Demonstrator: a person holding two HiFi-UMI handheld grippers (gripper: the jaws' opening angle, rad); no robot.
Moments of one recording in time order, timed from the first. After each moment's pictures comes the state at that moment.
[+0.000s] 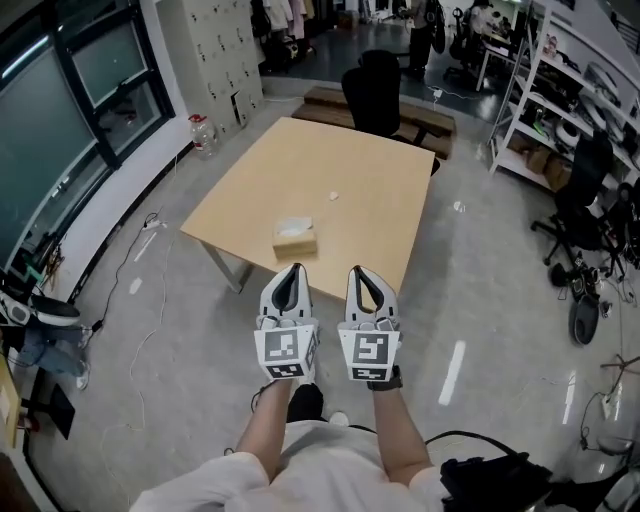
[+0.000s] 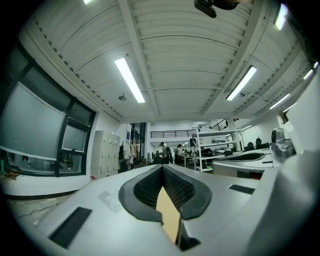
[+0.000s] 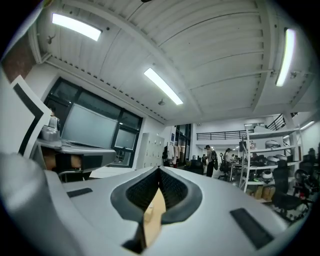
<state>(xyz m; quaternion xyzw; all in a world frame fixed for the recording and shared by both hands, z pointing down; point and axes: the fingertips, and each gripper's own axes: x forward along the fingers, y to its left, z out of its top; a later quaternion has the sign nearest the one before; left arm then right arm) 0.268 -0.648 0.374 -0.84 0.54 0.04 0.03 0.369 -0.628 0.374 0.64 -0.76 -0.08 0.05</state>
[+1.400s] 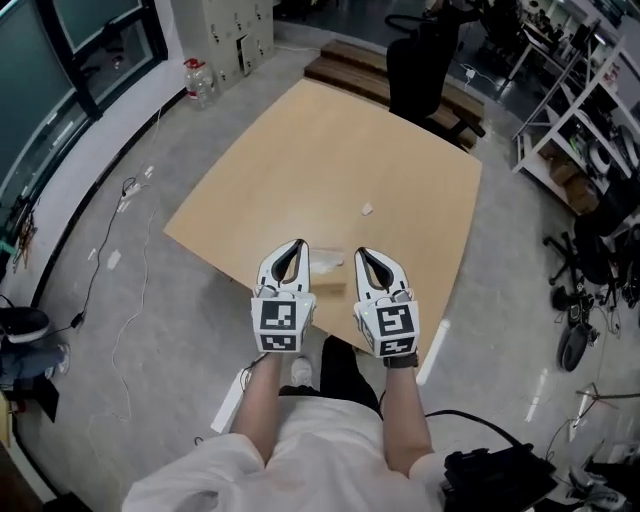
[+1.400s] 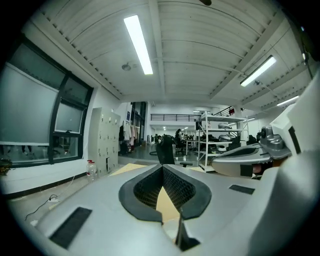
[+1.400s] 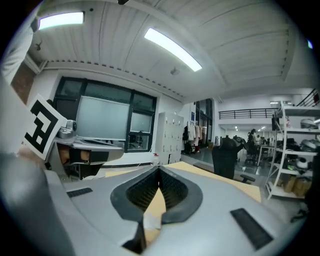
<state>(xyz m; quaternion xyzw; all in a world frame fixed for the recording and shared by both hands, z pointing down) 0.172 -0.996 0.479 -0.85 0.52 -0.04 -0.04 0.275 -0.977 0.478 0.54 -0.83 0.00 0.13</state>
